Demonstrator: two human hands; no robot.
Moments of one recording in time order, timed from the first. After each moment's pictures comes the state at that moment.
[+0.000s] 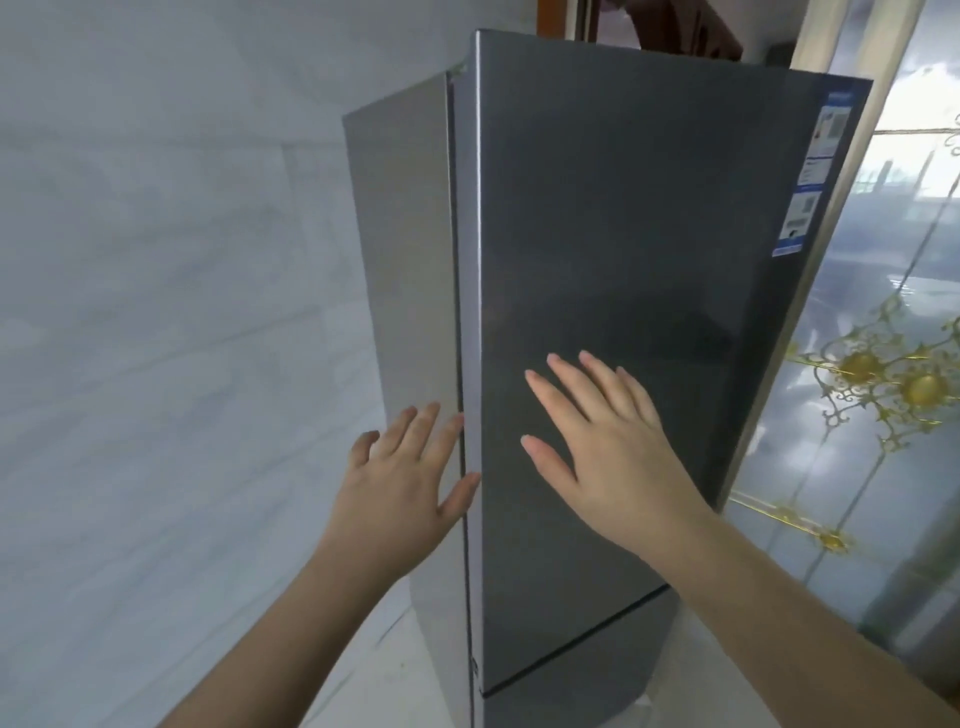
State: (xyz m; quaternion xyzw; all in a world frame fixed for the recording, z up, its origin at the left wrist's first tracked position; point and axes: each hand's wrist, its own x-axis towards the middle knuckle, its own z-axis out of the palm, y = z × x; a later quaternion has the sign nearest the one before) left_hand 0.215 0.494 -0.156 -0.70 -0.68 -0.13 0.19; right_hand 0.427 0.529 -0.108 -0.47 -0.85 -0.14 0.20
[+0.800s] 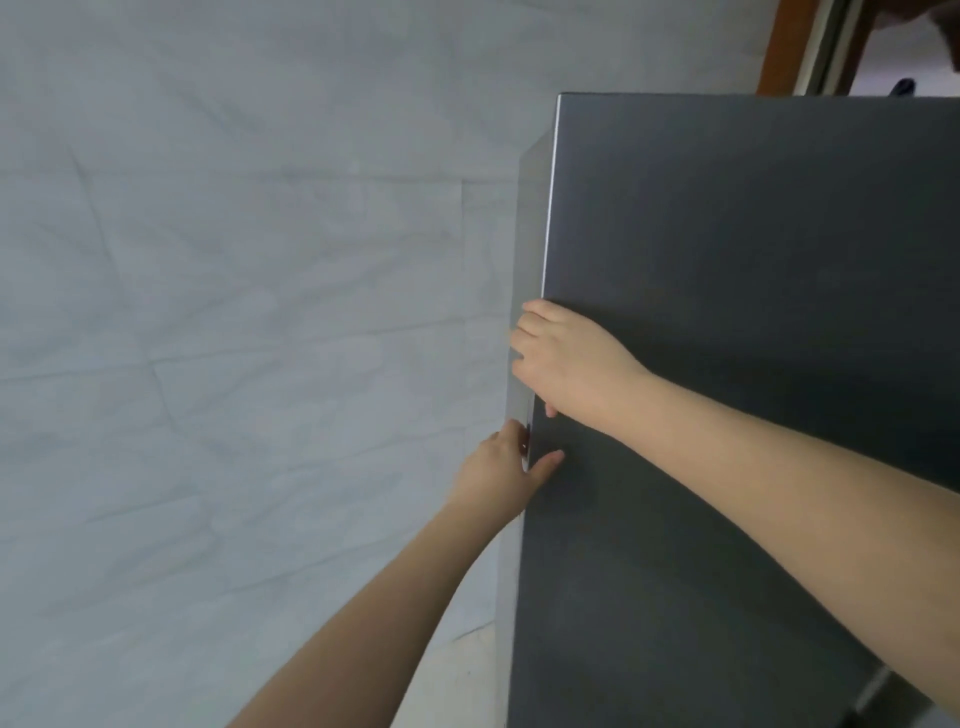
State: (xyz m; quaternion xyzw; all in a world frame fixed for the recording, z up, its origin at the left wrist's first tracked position) left_hand 0.281 0.561 -0.153 -0.49 -0.81 -0.33 -0.06; right_hand 0.366 0.632 -0.020 -0.06 -0.88 -0.47 0.07
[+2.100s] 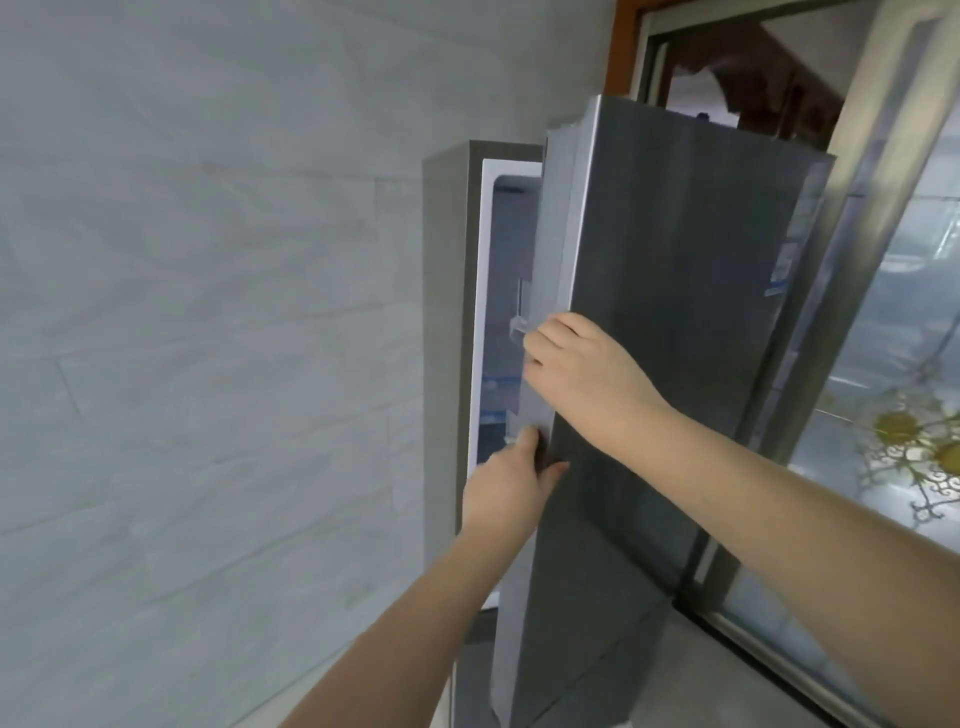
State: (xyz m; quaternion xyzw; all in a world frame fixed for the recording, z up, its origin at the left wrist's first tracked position) left_hand 0.396 0.449 -0.162 -0.60 -0.73 -0.34 -0.02; right_hand 0.493 0.487 -0.042 -0.24 -0.85 -0.45 0.08
